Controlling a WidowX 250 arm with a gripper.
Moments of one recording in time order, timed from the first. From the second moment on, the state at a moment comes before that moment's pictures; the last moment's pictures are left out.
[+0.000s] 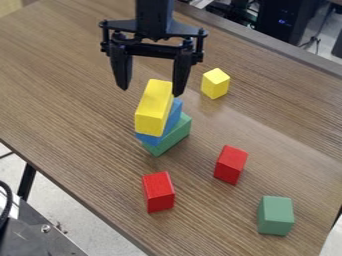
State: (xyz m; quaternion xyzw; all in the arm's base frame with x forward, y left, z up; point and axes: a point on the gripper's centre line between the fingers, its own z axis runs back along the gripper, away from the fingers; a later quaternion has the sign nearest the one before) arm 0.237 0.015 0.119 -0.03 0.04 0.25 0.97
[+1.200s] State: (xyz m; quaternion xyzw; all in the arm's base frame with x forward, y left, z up) arm 0.244 0.004 0.089 -0.04 0.06 0.23 0.97
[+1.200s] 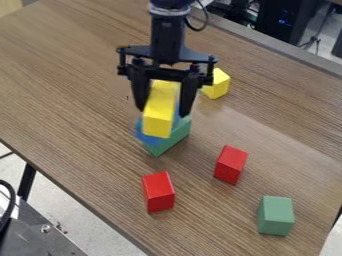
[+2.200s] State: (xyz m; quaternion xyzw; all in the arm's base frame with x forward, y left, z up) arm 0.258 -0.037 0.128 -0.02 0.01 0.14 0.99
